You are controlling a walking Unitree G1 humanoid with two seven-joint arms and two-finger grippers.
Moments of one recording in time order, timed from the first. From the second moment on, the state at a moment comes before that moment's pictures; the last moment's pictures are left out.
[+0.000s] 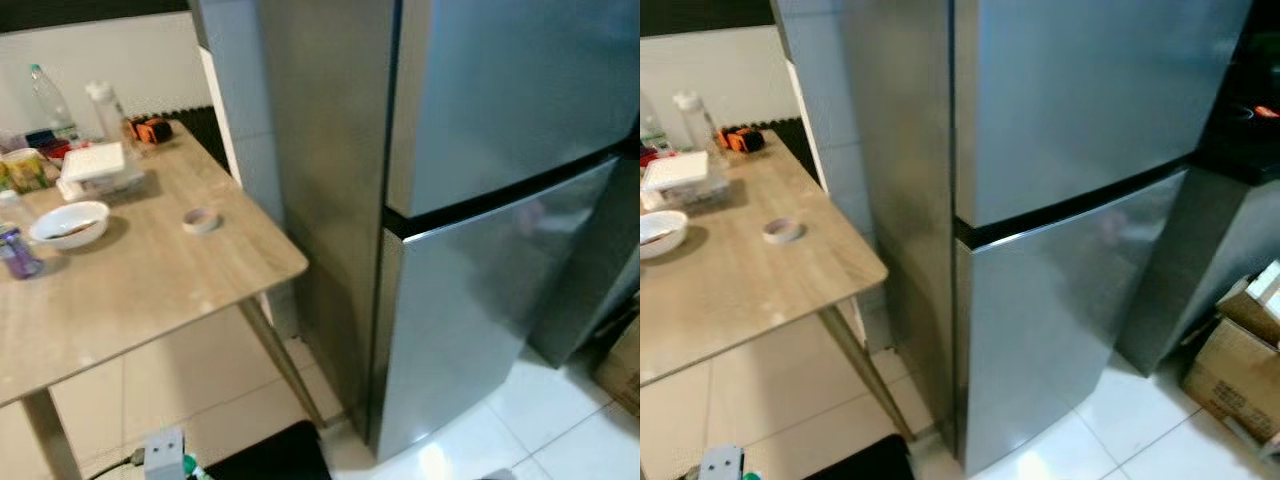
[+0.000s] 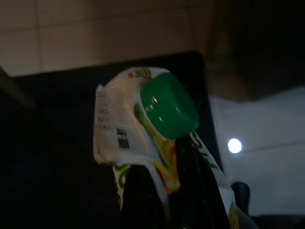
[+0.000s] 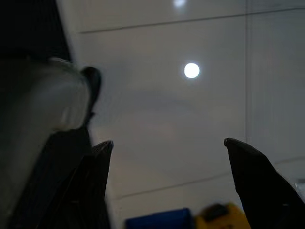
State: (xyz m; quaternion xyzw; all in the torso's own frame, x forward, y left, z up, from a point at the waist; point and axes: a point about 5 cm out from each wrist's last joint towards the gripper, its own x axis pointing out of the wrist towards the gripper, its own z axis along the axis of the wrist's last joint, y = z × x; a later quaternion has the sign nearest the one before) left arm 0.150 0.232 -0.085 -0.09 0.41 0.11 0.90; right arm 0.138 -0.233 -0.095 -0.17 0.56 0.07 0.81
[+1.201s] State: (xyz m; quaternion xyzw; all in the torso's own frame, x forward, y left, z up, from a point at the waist) left arm 0.107 0.217 -0.105 -0.12 0.49 0.09 0.86; right arm 0.288 -0.208 0.059 0.02 0.17 0.51 0.84
